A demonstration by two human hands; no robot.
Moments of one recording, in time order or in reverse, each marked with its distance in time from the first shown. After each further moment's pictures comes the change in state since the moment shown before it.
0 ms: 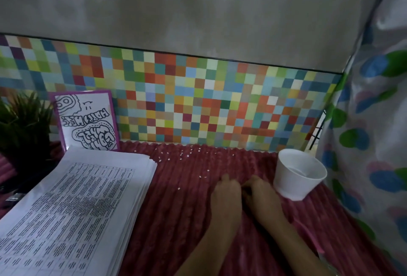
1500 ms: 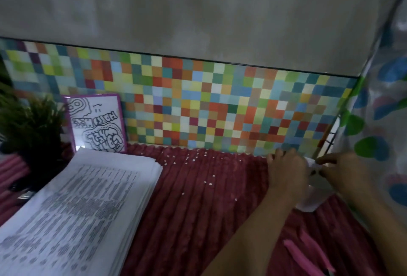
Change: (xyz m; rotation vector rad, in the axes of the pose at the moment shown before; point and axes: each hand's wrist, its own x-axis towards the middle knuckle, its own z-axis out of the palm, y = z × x) left_hand 0.066 0.106 0.006 -0.173 0.127 0.334; right_hand 0.049 0.089 -0.124 0.044 0.226 0.261
